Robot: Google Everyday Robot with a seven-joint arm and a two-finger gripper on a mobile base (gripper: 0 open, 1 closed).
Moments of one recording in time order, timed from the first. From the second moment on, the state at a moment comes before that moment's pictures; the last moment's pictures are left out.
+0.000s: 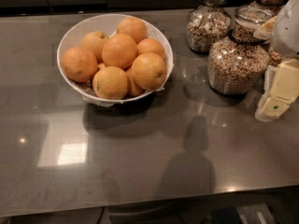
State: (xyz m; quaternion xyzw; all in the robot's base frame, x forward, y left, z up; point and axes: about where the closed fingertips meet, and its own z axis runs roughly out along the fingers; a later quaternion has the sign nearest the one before) arm 0.439 -0.215 0.982 -0.60 0.78 -0.04 0.17
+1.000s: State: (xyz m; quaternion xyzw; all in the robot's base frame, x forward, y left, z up) arm 0.472 -0.162 0.978 -0.62 0.75 0.00 0.22
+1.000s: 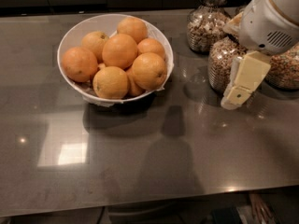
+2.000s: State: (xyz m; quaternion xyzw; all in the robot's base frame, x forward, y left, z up) arm 0.483 -0.091 0.967 -0.60 0.74 0.08 0.31
